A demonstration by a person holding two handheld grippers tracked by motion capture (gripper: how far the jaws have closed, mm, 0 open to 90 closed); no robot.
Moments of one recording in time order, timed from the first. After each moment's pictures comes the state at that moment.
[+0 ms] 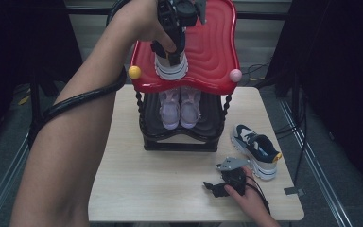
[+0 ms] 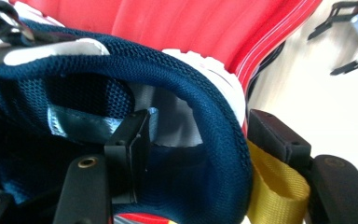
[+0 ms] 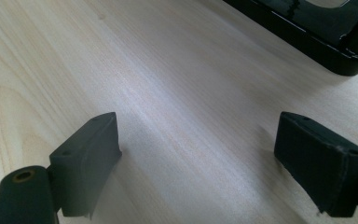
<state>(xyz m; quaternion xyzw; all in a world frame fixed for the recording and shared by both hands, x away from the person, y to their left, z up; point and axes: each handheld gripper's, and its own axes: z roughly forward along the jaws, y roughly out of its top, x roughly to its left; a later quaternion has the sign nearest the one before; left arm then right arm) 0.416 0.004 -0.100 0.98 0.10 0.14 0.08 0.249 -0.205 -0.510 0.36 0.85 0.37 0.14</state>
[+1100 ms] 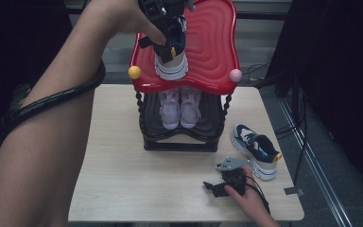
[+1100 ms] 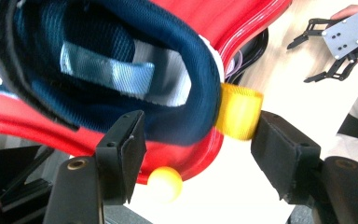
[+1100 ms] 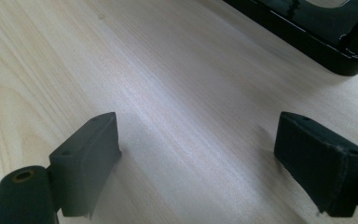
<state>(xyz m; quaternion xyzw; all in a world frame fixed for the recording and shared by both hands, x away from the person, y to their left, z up) 0.399 0.033 -0.075 0.97 0.15 0.12 0.11 0.249 -0.205 -0.510 0.36 0.85 0.37 0.14</state>
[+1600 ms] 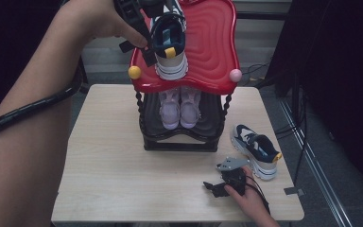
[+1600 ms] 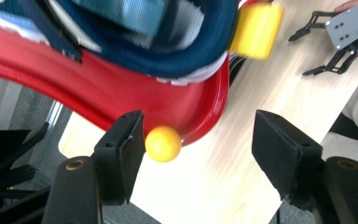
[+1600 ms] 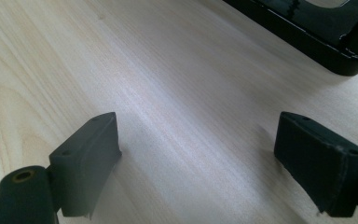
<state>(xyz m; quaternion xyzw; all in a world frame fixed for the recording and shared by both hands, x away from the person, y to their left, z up) 0.391 0.068 -0.078 0.97 0.19 0.11 0.11 0.249 -0.205 -0.510 0.36 0.85 0.37 0.14</state>
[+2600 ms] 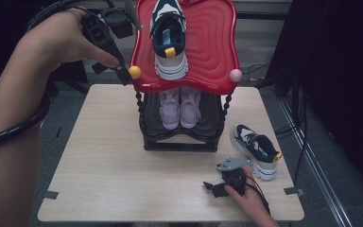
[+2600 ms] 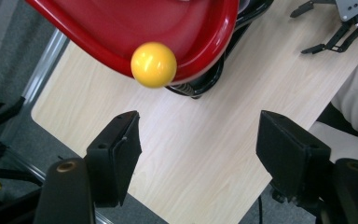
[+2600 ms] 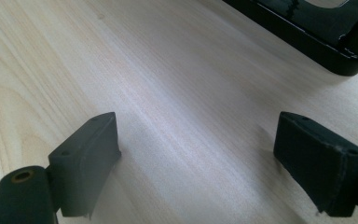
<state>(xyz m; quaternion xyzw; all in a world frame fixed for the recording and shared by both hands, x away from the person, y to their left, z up) 0.376 0.122 -0.106 0.96 0.23 0.09 0.11 0.248 -0.205 -0.510 0.36 0.85 0.37 0.14</state>
